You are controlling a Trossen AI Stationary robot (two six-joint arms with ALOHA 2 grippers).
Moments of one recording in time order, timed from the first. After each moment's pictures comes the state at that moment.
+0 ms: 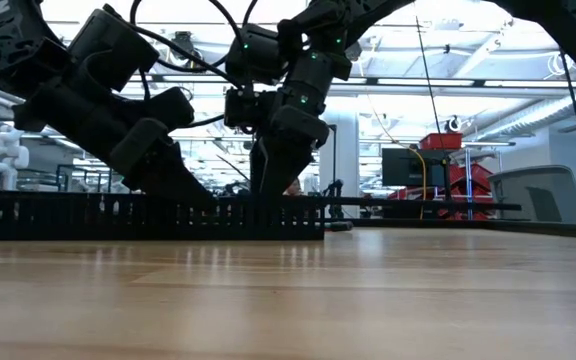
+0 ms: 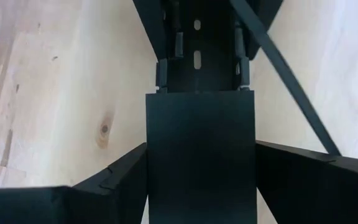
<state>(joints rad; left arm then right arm) -0.12 1.54 0.35 0.61 -0.28 -0.26 -0.08 2.19 1.73 -0.73 -0.17 -0.28</state>
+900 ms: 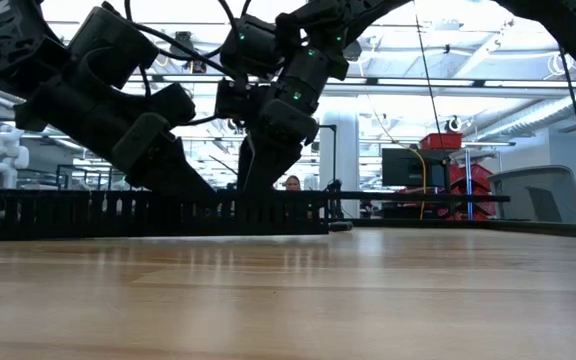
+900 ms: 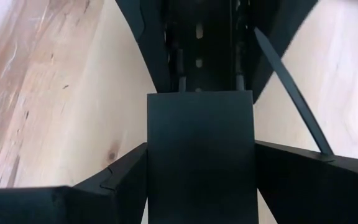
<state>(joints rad) -0.12 1.54 0.35 0.65 -0.28 -0.25 -0.06 2.19 1.73 -0.65 -0.18 -0.27</state>
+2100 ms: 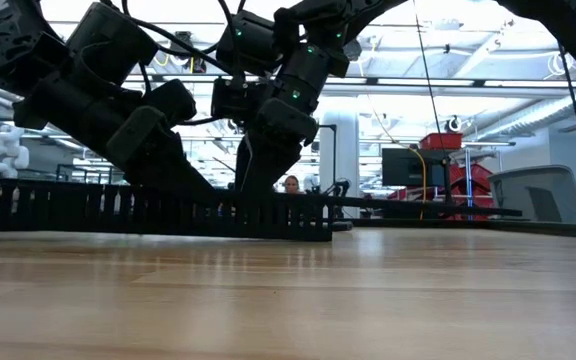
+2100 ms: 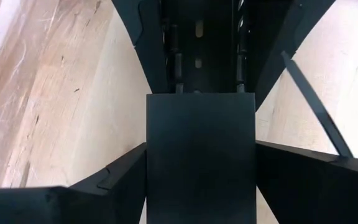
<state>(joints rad) -0.16 1.54 0.37 0.64 -0.25 -0.26 -0.05 2.20 1.73 -0.66 -0.14 -0.25</state>
